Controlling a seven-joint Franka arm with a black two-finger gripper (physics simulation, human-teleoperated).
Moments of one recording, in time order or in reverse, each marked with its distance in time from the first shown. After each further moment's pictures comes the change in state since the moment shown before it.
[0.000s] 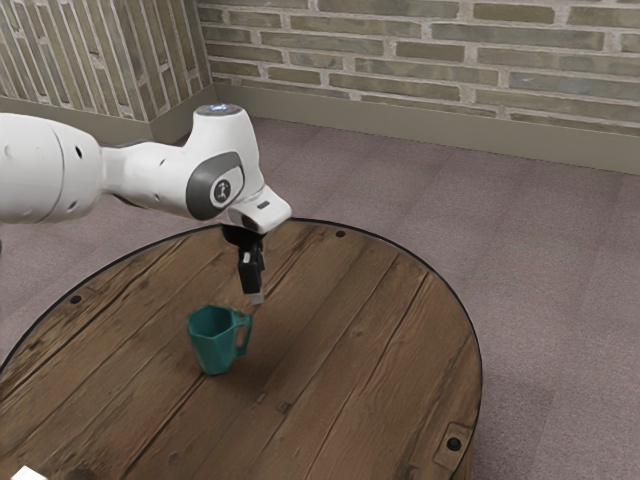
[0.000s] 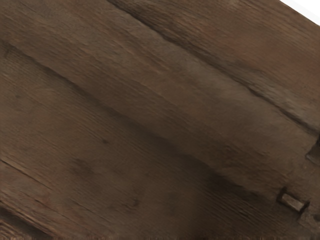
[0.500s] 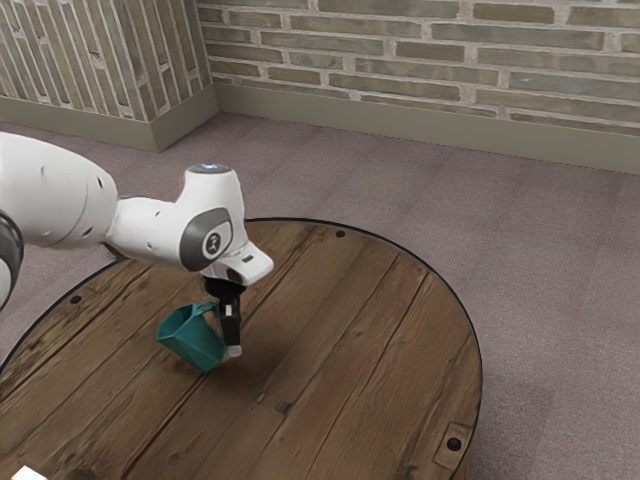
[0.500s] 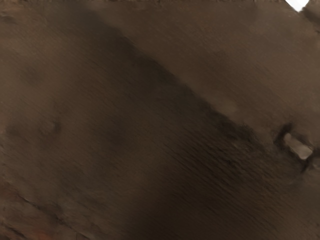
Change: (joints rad) arm 0.027 0.057 0.012 -0.167 -0.048 0.083 -0.006
